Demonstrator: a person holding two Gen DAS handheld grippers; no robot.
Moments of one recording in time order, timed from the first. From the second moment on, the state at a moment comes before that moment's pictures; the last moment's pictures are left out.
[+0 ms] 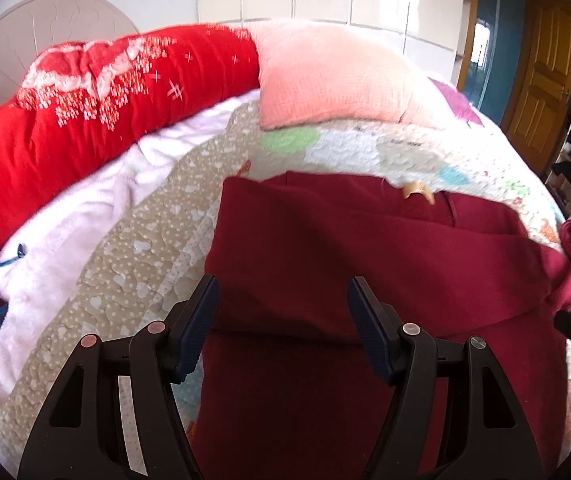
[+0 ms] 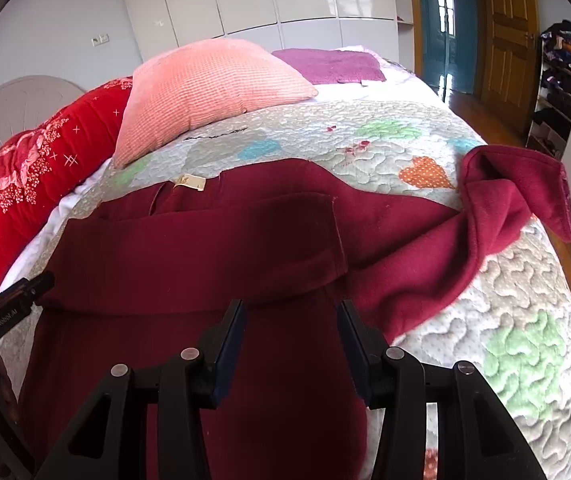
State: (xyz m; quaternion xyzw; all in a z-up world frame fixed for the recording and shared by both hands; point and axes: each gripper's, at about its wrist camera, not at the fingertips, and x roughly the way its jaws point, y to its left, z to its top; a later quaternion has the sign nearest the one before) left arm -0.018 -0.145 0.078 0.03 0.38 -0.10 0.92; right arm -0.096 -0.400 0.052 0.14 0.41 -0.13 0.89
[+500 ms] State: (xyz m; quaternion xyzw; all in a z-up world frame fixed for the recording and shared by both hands) left arm -0.037 -0.178 0.078 0.06 0.37 -0.12 0.92; right arm -0.120 -0.421 0.044 0.17 0.42 -0.14 0.88
